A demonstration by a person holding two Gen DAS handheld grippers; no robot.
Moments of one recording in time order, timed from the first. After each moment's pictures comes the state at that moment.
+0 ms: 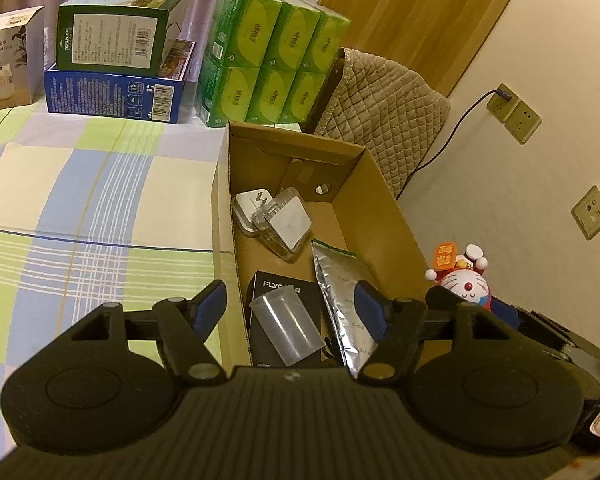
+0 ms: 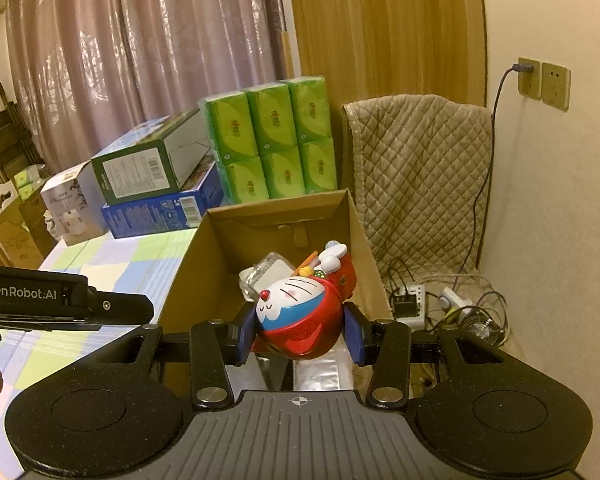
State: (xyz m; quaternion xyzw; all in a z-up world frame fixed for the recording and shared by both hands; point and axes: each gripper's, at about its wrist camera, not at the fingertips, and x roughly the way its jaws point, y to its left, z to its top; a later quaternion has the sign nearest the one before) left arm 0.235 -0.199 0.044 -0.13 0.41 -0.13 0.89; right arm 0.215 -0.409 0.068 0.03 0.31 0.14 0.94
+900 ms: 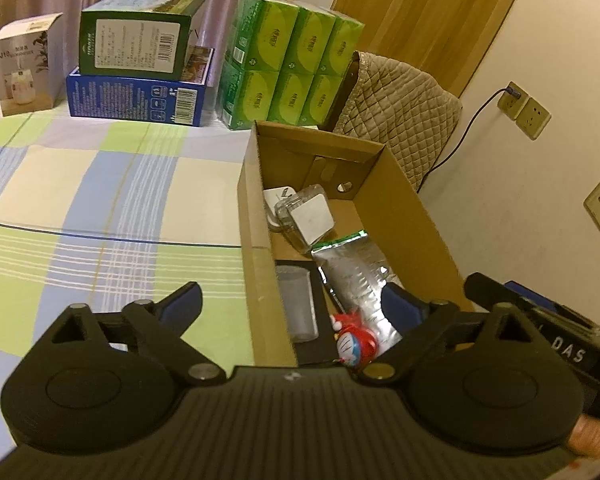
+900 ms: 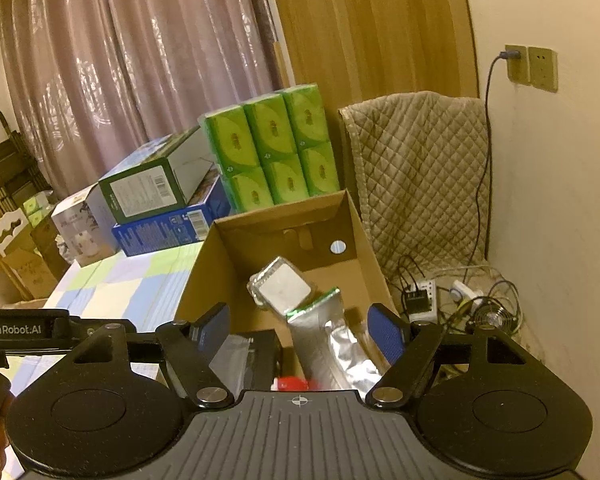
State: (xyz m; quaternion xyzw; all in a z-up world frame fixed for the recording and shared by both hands) left arm 0.211 -0.182 0.040 -0.11 0.40 -0.11 0.90; right arm 0.198 -0.429 0.070 0.07 0.30 0.14 0.94
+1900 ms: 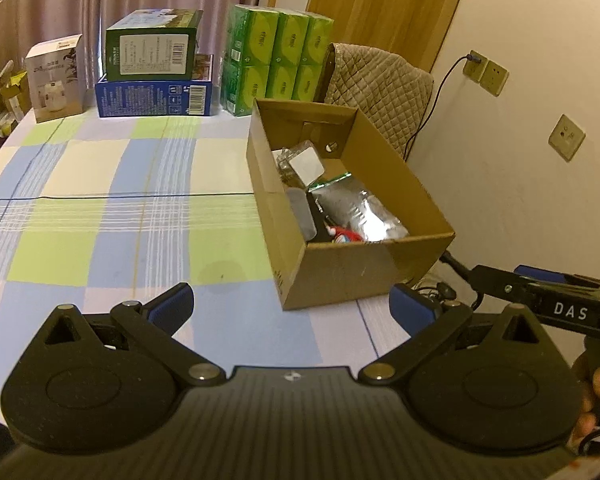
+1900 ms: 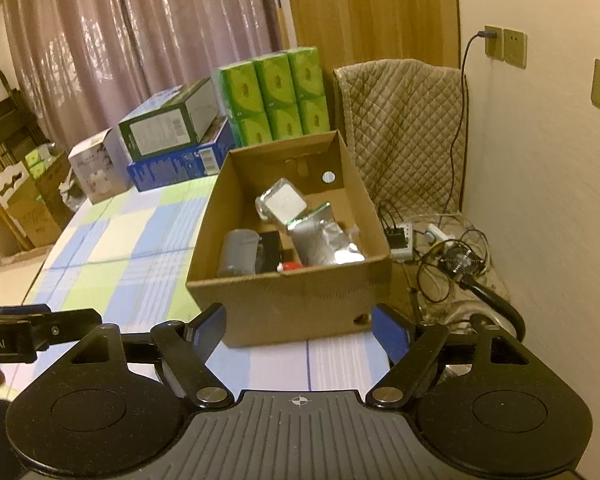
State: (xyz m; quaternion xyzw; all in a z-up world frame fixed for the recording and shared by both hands) left arm 0.064 -0.167 0.059 -0.06 0.39 -0.11 0.91; right arm 0.067 -0.430 0.086 0.04 0.36 0.13 0.92
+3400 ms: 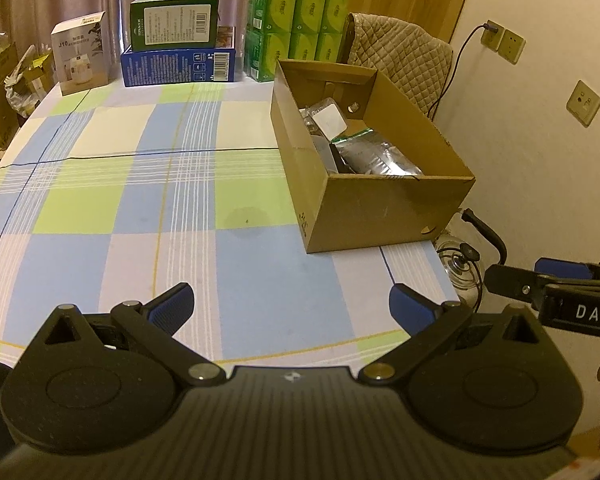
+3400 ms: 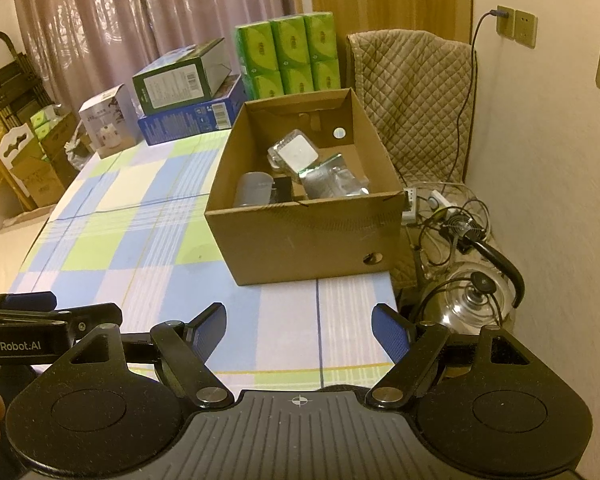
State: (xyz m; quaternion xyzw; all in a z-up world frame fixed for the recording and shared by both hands) left arm 0.023 -0.167 0.035 -0.05 0.42 -0.08 0.90; right arm 0.028 -0.413 0.069 0.01 0.40 0.13 0.91
